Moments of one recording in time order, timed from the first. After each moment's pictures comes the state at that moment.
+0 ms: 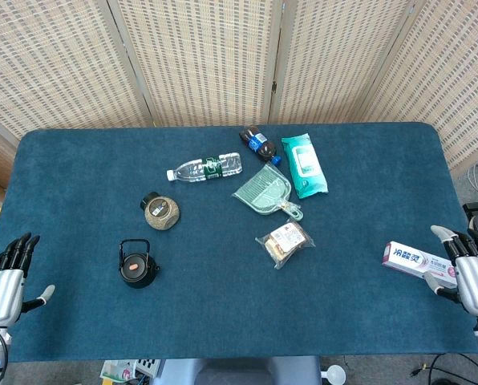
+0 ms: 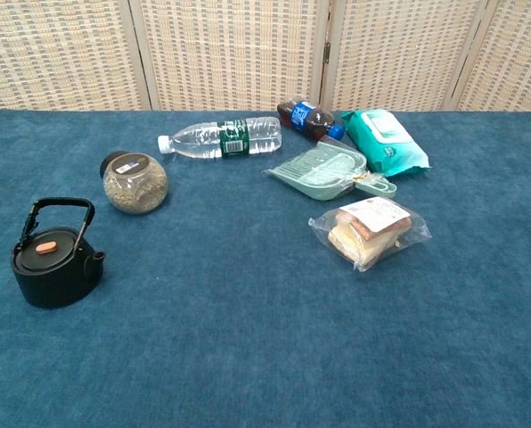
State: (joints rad) left arm -0.10 -1.19 -0.08 -1.65 1.42 1.49 0.16; right arm 0.07 -1.05 0.07 -1.62 -1.46 1.44 0.02
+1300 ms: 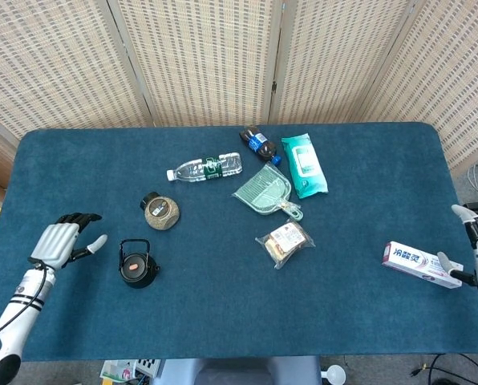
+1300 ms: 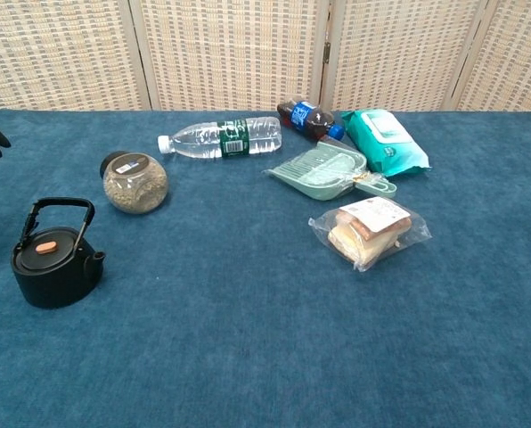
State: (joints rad) left arm -0.45 -1.20 -0.19 -1.54 1.23 0.96 0.03; right arm 0.09 -1.02 0.14 -1.62 -1.39 1.46 0.07
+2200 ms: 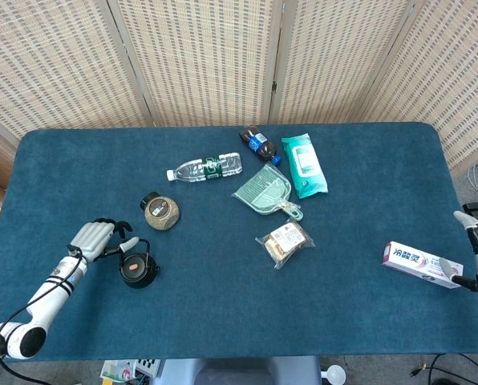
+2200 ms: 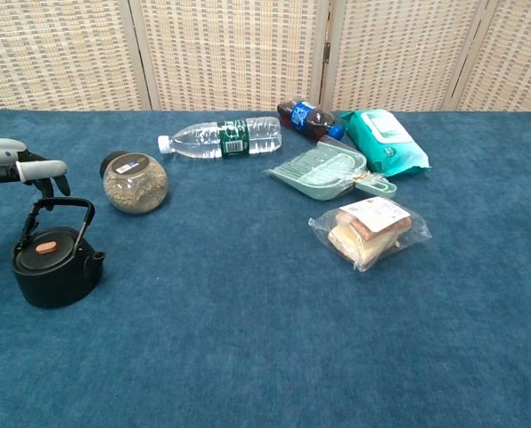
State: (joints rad) left arm -0.62 -1.26 -0.15 -1.48 1.10 0.75 0.07; right arm 0.08 -1.02 0.13 -1.62 -1.37 1.44 0.10
